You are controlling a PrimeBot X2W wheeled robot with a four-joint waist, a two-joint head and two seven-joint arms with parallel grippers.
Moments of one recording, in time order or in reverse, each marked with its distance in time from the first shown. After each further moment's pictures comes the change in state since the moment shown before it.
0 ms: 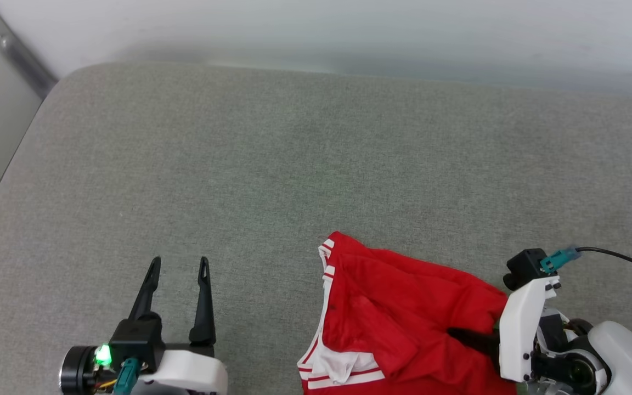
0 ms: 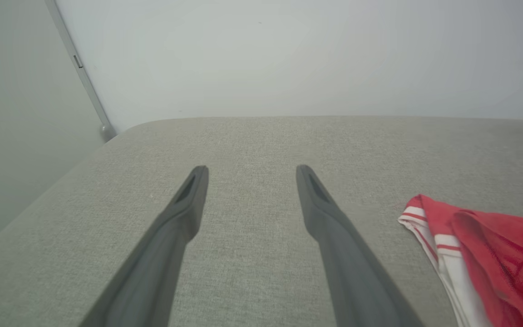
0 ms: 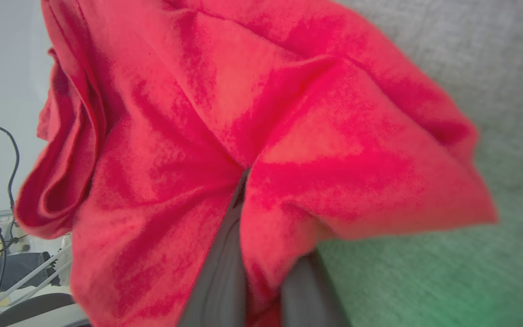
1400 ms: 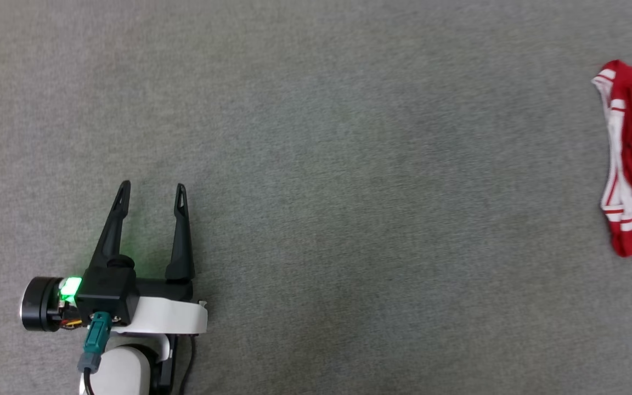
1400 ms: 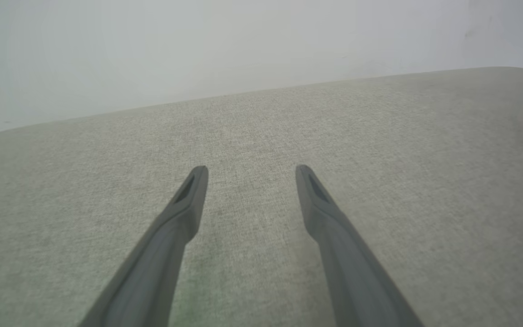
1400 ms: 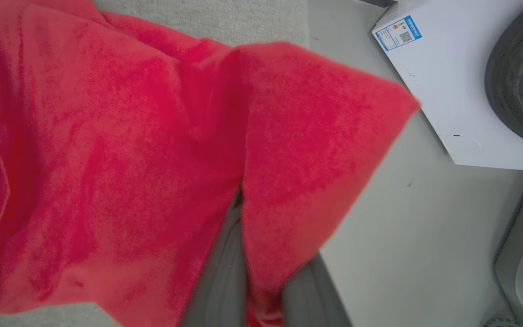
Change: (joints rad) left arm -0.135 0.048 0.033 -0.091 0.042 -0.029 0.000; right arm -0.459 -0.543 -0.027 0.186 -0.304 -0.001 -0.151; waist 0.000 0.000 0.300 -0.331
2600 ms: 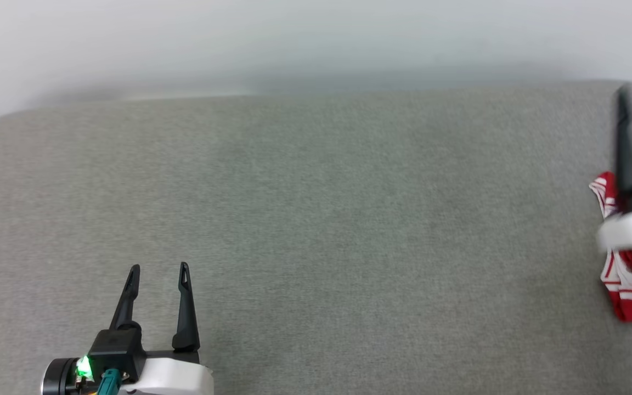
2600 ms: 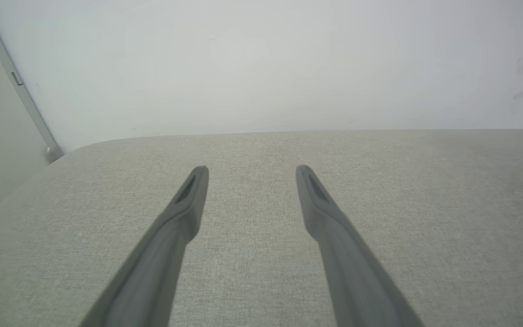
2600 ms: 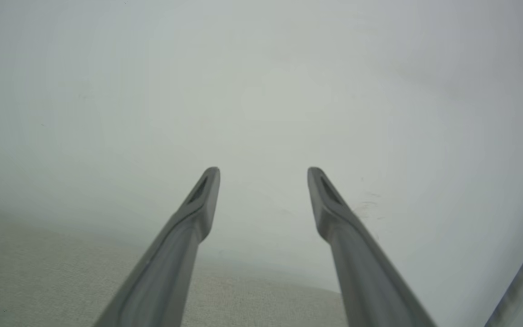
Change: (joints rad) left arm 0.183 -0.044 0.010 0.044 -0.059 0.040 0.000; right arm 0.366 0.678 -0.616 -0.388 -0.653 0.000 -0.743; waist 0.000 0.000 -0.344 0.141
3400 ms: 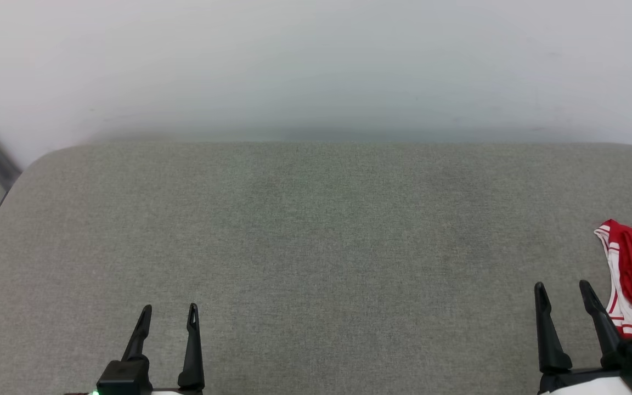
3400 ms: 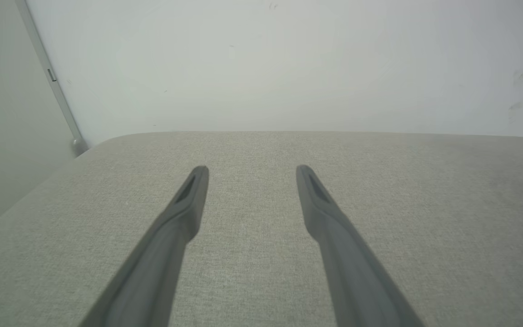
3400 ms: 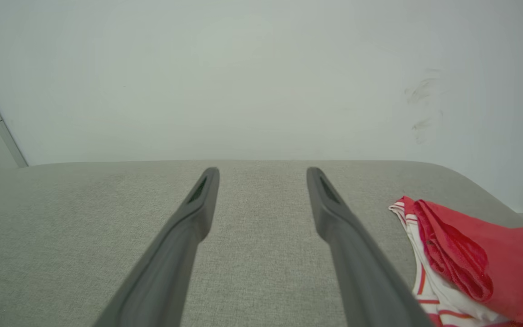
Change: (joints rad) left arm 0.084 -0.004 0.001 0.047 -0.009 -0.048 0.000; right arm 0.556 0.248 -0.005 -0.170 0.022 0.000 0.000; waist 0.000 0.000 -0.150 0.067
